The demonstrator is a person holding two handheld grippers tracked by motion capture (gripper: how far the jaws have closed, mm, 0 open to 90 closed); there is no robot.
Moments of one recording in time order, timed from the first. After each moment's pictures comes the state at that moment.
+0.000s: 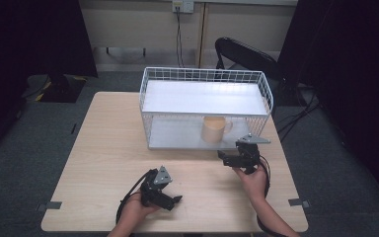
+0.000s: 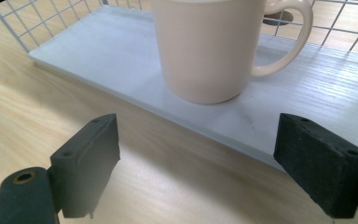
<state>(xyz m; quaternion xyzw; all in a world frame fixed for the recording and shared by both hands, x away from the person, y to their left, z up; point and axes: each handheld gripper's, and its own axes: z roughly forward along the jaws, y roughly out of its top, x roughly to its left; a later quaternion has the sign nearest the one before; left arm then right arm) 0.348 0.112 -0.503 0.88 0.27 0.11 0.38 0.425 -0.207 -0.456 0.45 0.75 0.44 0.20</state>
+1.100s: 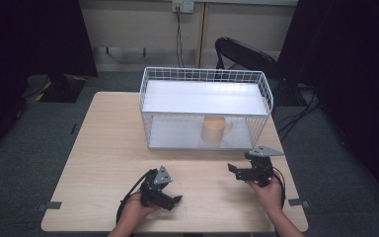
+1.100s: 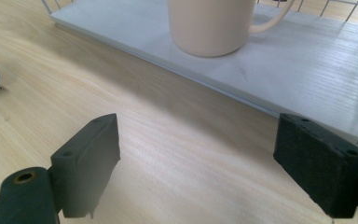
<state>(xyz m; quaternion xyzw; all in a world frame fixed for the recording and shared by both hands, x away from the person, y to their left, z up) 0.348 0.112 -0.503 0.88 0.27 0.11 0.38 0.390 -0.243 -0.463 0.42 0.78 0.43 0.18</state>
